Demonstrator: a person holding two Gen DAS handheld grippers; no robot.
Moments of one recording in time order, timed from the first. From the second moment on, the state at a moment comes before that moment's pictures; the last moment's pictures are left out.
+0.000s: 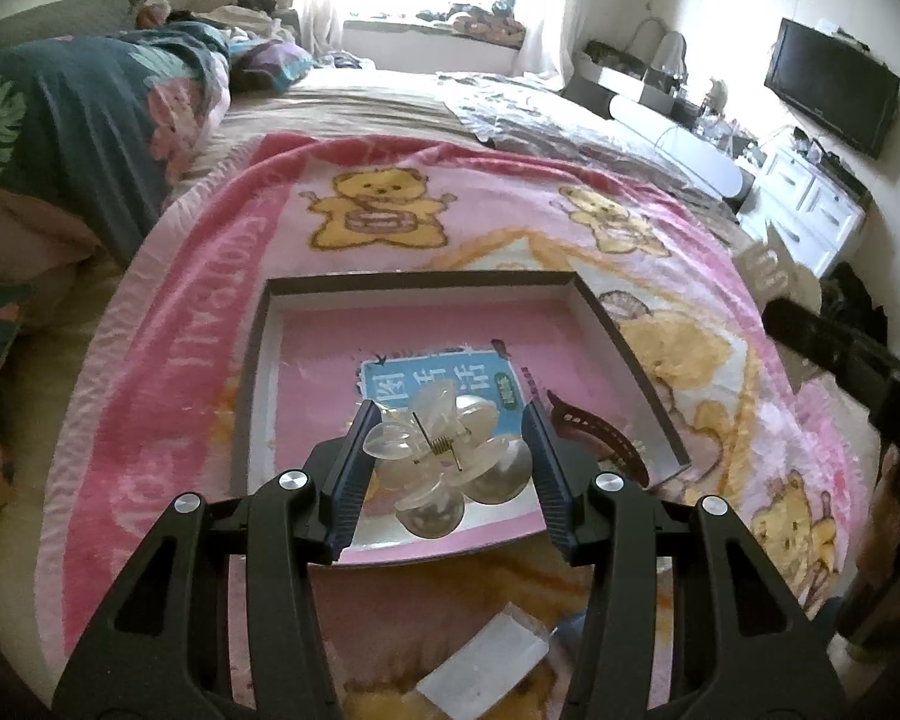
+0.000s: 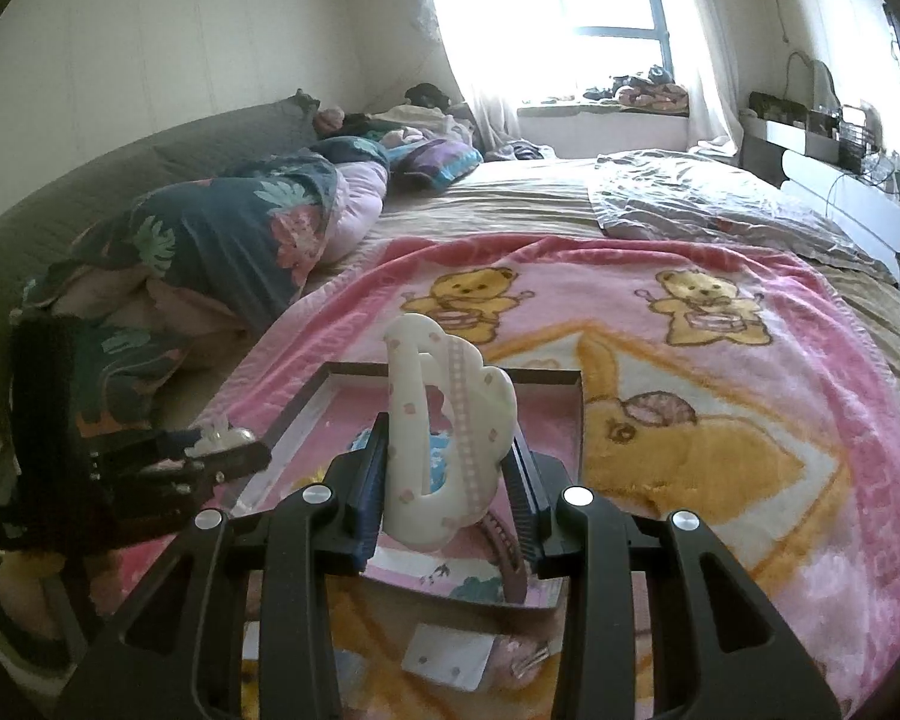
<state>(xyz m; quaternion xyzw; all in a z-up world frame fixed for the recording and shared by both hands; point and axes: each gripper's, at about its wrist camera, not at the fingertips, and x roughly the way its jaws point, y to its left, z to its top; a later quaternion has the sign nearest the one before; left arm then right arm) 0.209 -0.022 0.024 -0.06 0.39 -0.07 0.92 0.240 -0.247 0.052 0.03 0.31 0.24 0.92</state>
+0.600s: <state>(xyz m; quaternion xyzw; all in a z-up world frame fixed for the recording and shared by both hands) 0.248 -0.051 -0.033 -0.04 0.45 -0.09 0.89 0.307 -0.244 0.005 0.01 0.36 0.24 0.90</state>
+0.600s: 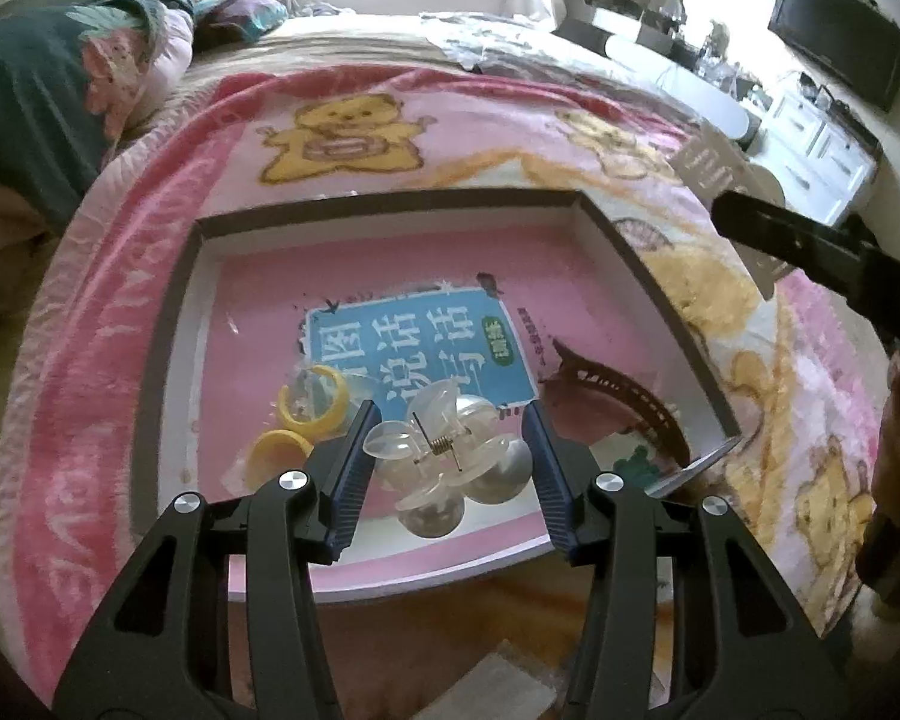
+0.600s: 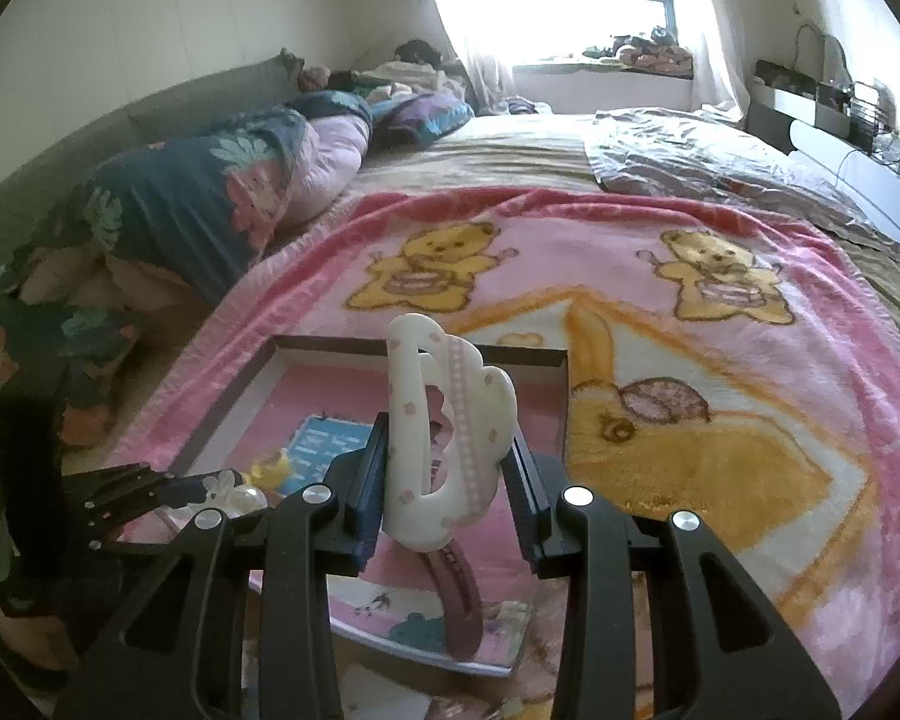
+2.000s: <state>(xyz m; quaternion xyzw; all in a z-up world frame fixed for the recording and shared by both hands) 0.232 -0.036 -0.041 -0.08 0.46 -0.05 0.88 0.335 -0.229 -0.075 0.00 0.47 0.25 0.85</state>
